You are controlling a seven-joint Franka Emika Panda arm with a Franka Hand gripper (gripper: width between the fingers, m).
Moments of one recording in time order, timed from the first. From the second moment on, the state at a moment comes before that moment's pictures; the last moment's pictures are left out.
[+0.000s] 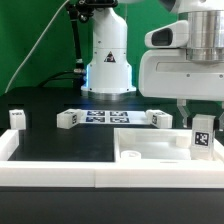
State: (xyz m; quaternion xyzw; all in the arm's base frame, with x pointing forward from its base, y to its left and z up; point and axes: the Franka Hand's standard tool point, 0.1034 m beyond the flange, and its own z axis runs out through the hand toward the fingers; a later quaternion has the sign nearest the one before) arm 0.623 0.110 0.076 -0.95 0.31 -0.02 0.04
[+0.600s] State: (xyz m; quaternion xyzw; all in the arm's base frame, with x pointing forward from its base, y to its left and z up) arm 0.622 0.114 0.075 -0.78 0.62 -0.01 0.06
